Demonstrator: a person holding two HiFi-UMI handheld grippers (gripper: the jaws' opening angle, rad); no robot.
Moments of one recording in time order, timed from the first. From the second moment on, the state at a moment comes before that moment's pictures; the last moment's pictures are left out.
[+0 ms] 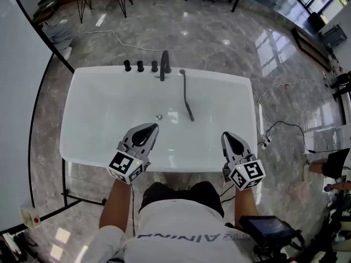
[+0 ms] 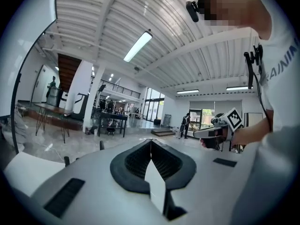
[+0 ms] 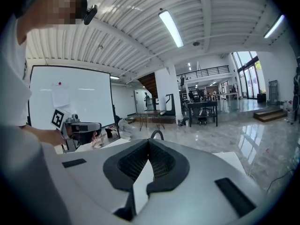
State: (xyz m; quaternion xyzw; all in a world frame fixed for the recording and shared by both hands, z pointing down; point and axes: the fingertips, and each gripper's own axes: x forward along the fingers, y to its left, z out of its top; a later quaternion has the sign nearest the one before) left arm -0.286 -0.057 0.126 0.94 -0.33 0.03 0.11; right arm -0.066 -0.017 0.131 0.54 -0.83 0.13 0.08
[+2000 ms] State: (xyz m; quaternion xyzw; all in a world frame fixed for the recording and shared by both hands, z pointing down) left arm 0.022 -0.298 0.831 0.89 -0.08 0.43 -0.09; right arm 0.090 -0.251 0.778 0.46 -0.84 0.23 0.18
